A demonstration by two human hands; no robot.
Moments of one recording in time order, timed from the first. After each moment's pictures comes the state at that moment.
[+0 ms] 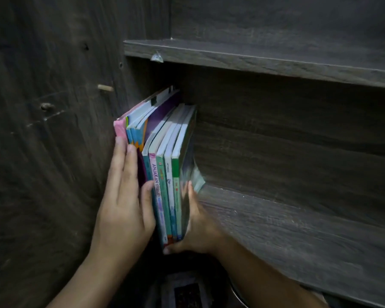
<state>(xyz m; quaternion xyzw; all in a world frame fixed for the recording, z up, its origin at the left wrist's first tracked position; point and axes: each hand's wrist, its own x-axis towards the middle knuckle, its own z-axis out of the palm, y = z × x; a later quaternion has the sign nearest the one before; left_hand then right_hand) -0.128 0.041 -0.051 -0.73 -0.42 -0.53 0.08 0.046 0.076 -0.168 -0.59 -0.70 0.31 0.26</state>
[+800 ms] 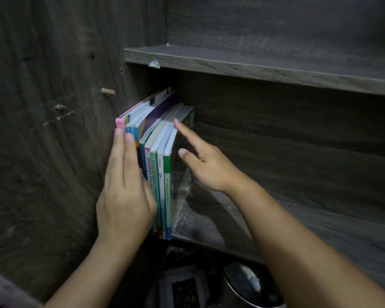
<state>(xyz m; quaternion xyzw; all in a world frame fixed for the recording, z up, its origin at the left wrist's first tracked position) -0.121 0.038 -0.040 -0.71 -0.46 -0.51 0.14 0.064 0.072 -0.003 -0.49 -0.76 0.24 0.36</state>
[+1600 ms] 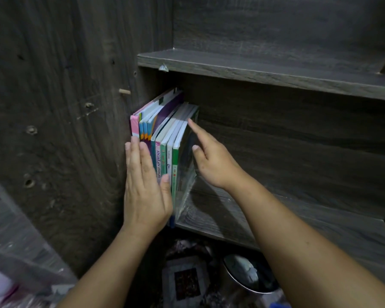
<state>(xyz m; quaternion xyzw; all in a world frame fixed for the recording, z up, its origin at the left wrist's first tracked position) -0.111 0.037 -0.067 -0.73 -0.43 -0.52 0.08 0.057 0.052 -0.001 -0.54 -0.74 0.16 0.36</state>
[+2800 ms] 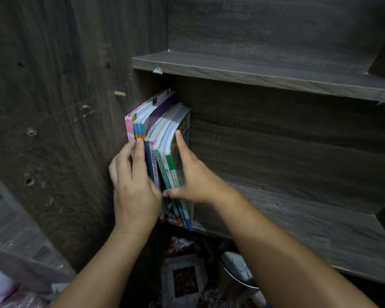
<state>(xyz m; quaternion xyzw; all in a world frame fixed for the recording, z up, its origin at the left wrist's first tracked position) -0.113 0.018 -0.042 -0.67 -0.51 -0.53 0.09 0.031 0.036 -0.018 -0.58 -0.74 0.22 0.25</state>
